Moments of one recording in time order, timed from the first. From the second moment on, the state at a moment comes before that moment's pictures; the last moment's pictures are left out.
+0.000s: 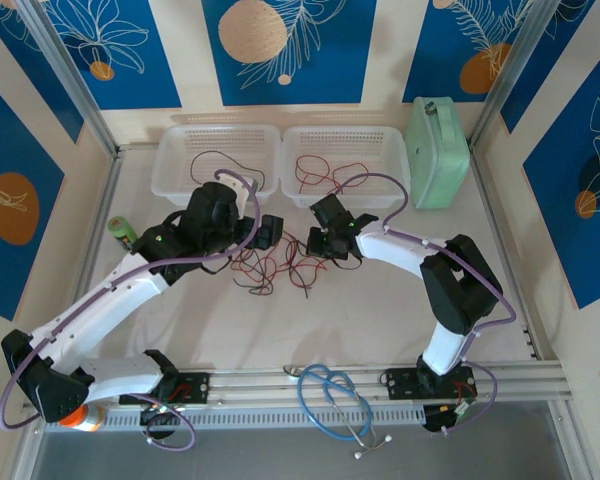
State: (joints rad) left arm -0.73 1.18 1.21 -0.64 -0.13 -0.32; right arm 0.64 1.73 1.11 -0.44 -0.02 0.74
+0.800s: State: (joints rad) left arm -0.74 1.19 1.00 -0.42 0.01 -0.32; right arm 0.54 1.19 1.59 -0.85 -0.12 0.55
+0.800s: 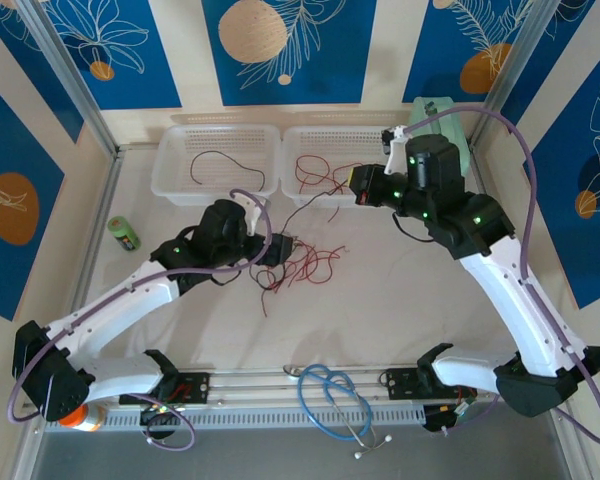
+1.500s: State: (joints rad) left arm -0.76 1.48 0.99 -0.10 0.02 -0.29; right arm 0.51 1.22 1.82 -0.96 -0.29 0.53
